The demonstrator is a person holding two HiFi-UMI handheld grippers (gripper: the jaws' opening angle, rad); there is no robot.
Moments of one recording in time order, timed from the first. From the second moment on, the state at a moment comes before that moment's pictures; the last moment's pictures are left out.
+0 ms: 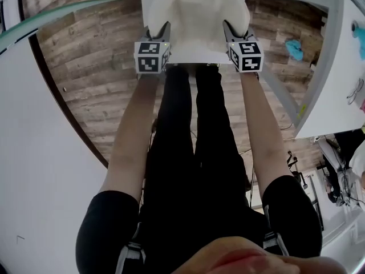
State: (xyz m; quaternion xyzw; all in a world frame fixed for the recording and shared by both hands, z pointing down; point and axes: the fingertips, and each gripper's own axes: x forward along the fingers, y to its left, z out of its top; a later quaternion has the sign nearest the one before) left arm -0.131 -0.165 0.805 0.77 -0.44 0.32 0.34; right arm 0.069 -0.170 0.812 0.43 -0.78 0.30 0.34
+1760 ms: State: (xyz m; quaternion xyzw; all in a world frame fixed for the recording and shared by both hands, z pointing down) left arm -0.195 -0.194 0.850 0.69 -0.50 0.36 0.38; right arm 0.130 -0.198 0.840 0.50 -0.72 0.31 0.37
